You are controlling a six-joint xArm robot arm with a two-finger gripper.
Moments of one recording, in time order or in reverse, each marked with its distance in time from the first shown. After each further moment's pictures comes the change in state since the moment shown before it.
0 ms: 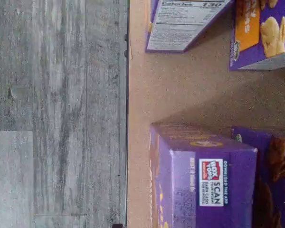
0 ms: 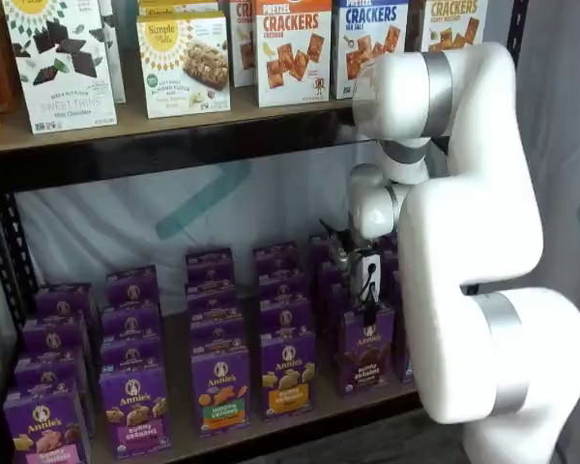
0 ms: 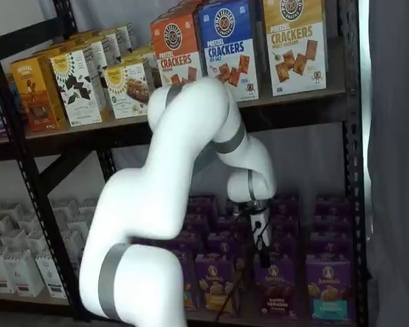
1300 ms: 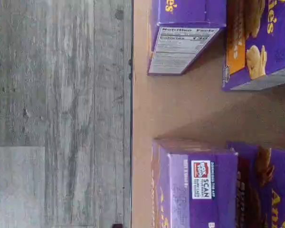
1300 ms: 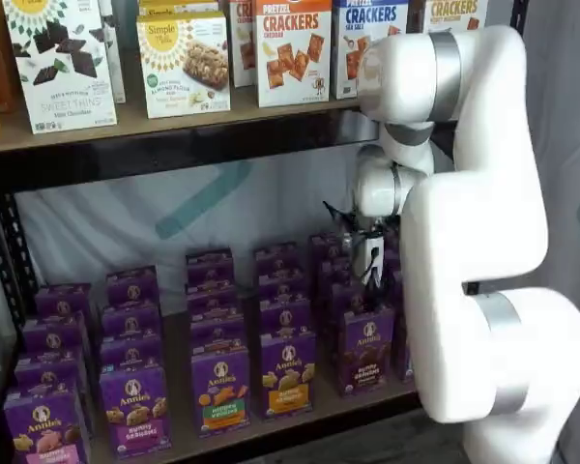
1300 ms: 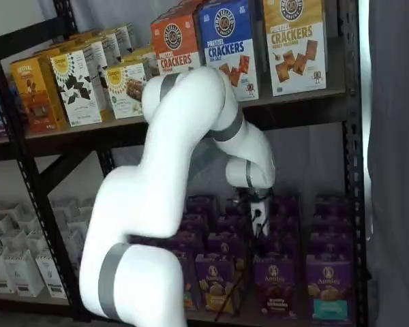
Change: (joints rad) arm -0.007 -0.093 0.042 0.158 0.068 -0.143
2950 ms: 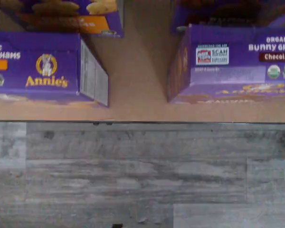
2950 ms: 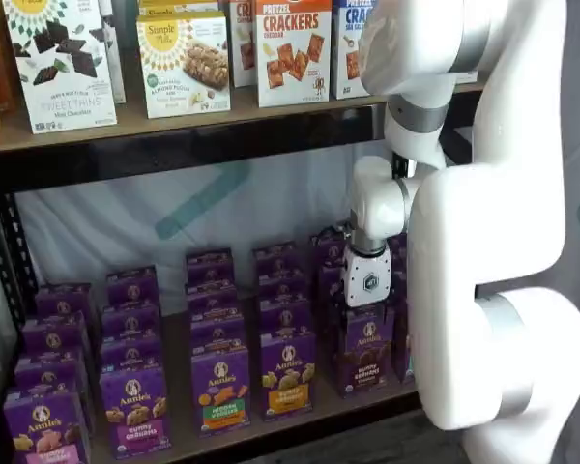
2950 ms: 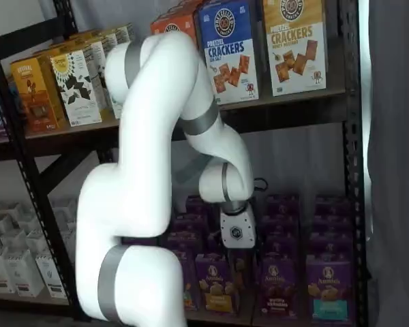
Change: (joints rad) arm 0.071 -0.320 0.496 -0.093 -0.169 1.726
